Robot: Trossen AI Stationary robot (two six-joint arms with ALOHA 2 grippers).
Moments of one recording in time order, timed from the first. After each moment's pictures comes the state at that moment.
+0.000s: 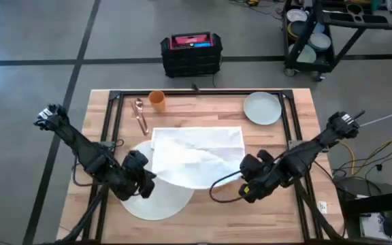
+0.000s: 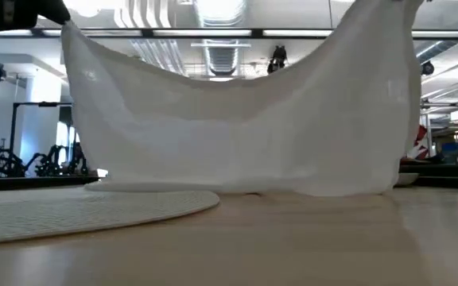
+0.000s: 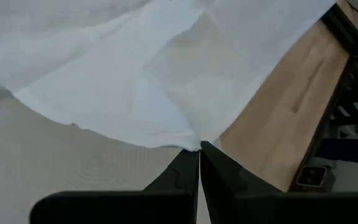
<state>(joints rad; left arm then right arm) -0.72 1.23 1.06 -0.85 -0.53 -1.44 0.59 1.48 1.43 -1.13 0.33 1.14</state>
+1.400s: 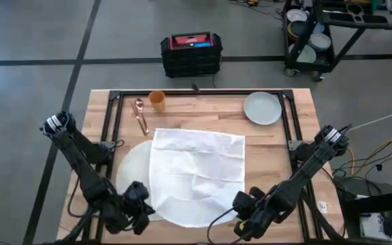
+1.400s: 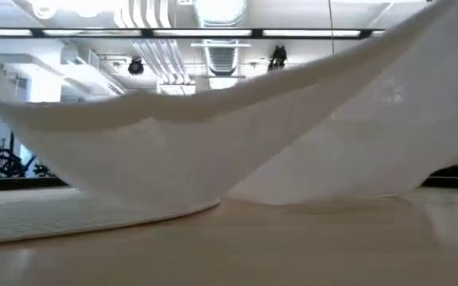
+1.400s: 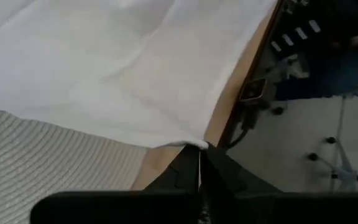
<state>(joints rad) -0.94 1.43 1.06 -0.57 -0.49 -1.51 0.76 1.73 1.42 -0.83 0.18 1.30</state>
